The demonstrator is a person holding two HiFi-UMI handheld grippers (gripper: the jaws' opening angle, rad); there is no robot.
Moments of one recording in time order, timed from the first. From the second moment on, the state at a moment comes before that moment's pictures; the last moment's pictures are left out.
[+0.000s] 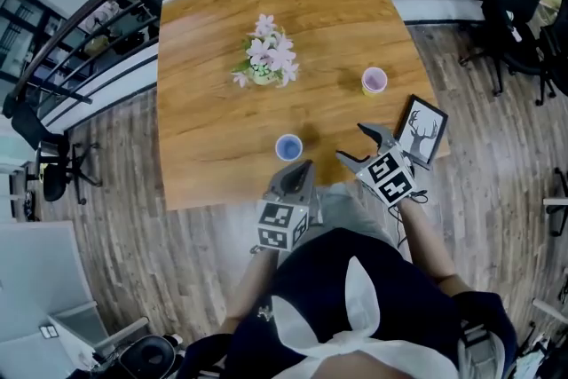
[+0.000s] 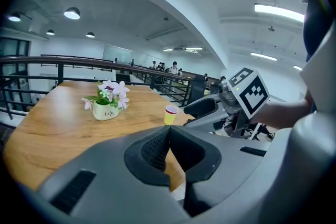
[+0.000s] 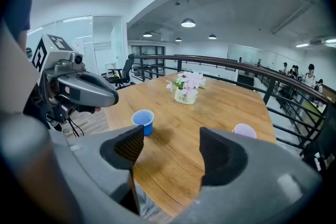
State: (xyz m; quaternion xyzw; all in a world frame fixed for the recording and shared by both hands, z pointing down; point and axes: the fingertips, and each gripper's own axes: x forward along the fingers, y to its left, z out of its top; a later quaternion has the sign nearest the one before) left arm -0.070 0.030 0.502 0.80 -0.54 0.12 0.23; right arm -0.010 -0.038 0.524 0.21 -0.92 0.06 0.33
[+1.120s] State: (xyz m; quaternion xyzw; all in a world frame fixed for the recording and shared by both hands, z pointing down) left arm -0.171 0.072 0.529 0.70 -0.65 0.12 0.28; right arm -0.135 0.002 0.557 0.05 -0.93 0.05 0.35
